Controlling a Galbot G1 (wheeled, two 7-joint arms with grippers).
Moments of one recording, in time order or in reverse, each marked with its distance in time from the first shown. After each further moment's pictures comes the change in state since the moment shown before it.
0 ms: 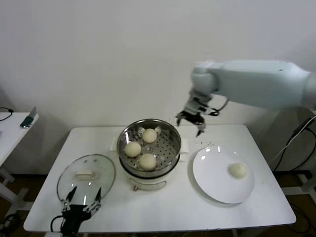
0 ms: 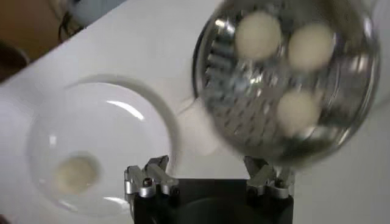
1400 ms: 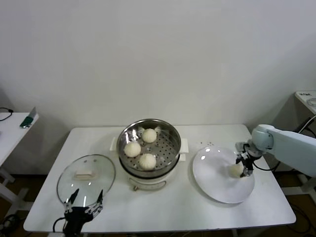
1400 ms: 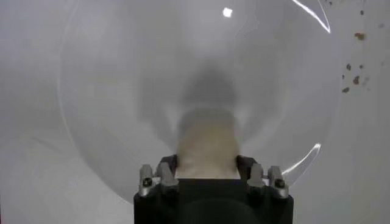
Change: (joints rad) left arm 0.002 -0.008 0.008 0.011 0.004 0.014 0.001; right arm -0.646 -0.274 0.352 -0.215 -0.179 -0.335 0.125
